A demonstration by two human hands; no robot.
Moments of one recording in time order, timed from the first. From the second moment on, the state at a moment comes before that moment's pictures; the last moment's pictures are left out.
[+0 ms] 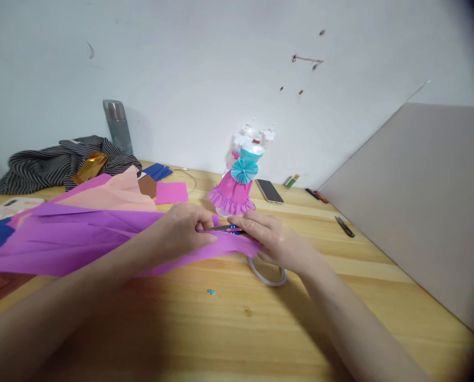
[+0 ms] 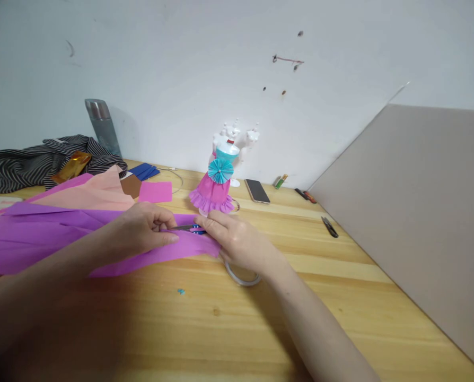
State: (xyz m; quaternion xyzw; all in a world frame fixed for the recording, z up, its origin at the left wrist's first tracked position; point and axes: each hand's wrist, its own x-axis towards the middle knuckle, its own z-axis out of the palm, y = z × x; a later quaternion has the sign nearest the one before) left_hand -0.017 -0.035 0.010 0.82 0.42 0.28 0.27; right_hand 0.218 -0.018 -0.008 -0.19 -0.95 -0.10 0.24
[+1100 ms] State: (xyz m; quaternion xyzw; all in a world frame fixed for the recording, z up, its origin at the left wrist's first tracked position) left_hand -0.015 -0.033 0.007 0.83 0.42 0.27 0.23; right_hand 0.217 -0.018 -0.012 -0.20 -0.95 -0.09 0.23
